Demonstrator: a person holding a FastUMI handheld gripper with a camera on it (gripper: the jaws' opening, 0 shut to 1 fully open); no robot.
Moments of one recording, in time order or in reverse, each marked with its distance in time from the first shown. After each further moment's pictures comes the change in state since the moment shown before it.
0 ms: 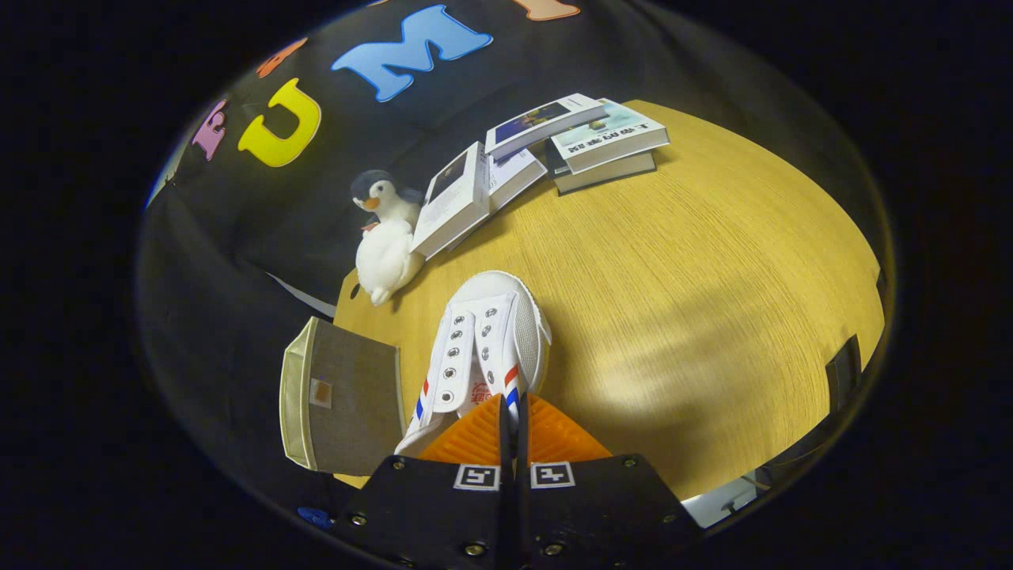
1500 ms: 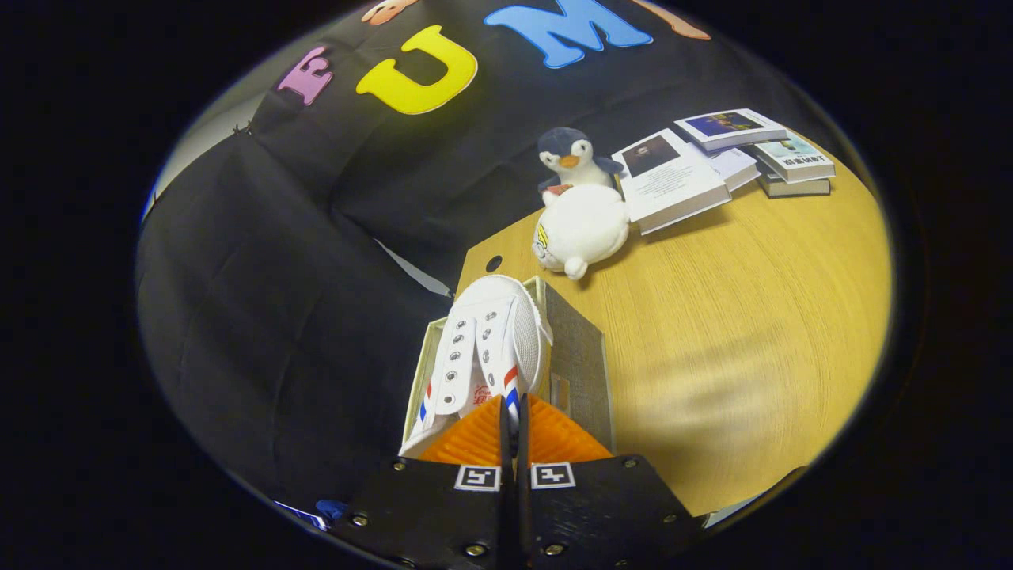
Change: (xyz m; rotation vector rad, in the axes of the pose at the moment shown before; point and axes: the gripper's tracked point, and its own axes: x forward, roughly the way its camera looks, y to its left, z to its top) arm 0.051 0.264 -0.061 -0.165 -0.013 0.241
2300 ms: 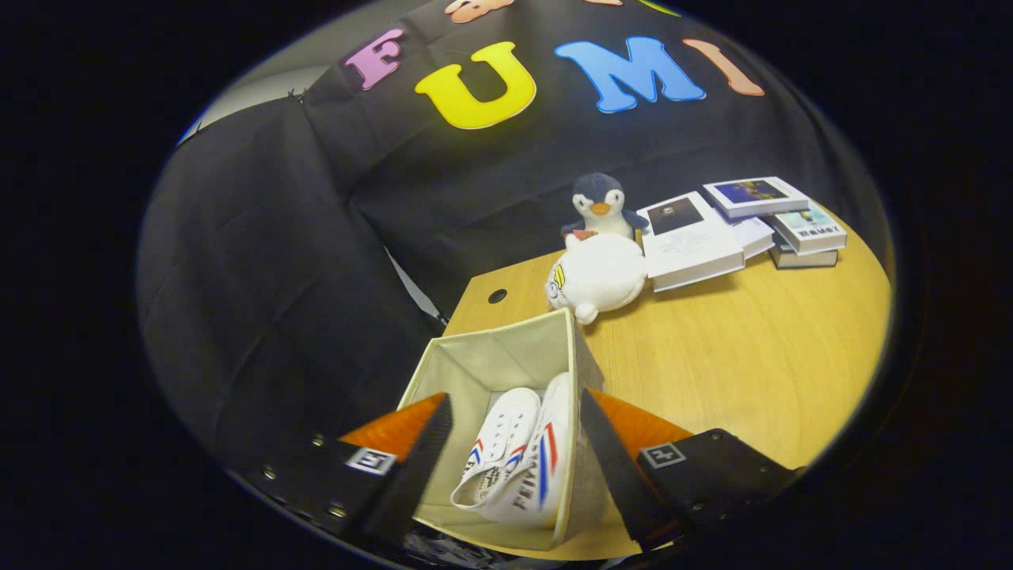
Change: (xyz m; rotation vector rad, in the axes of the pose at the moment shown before) arm 0.000 0.015 0.014 -0.231 -0.181 -0.055
